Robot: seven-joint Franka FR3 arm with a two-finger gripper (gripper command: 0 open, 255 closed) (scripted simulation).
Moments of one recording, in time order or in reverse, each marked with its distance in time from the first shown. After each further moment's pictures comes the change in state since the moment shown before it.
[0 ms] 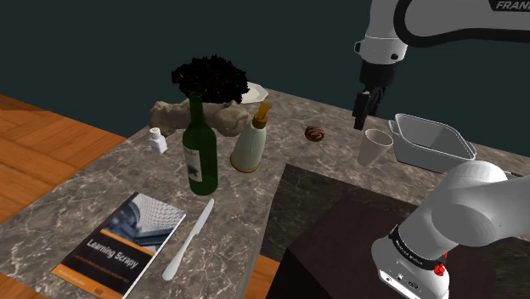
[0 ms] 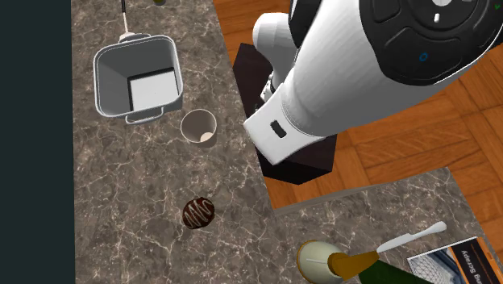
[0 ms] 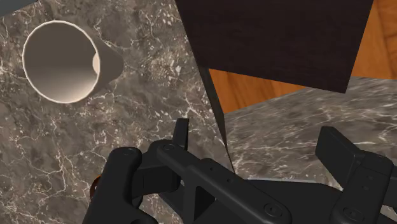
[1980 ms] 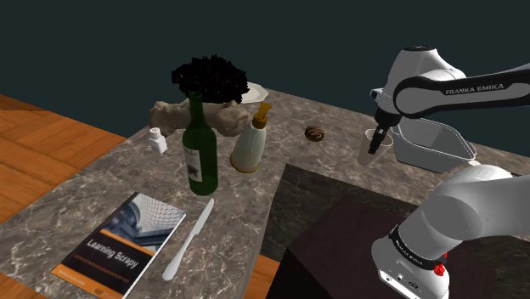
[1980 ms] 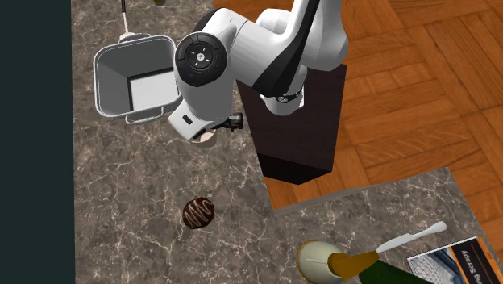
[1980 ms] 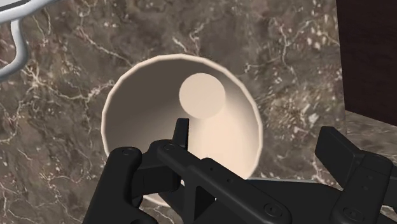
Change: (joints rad) arm -0.182 0.002 -0.387 -0.408 -0.377 0.562 -0.370
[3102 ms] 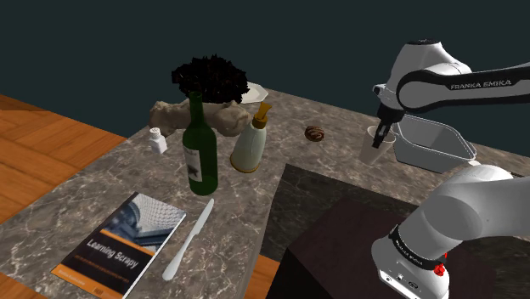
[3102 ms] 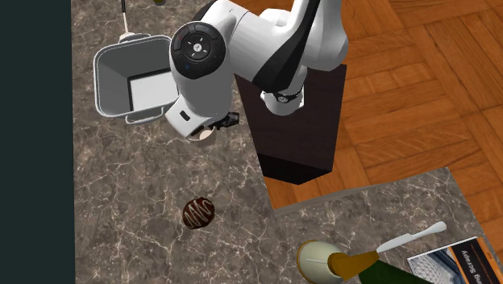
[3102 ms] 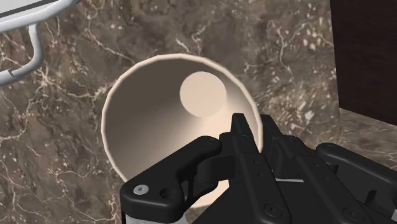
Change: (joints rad) arm 0.002 -0.027 0.009 0.025 0.012 -0.051 -0.010
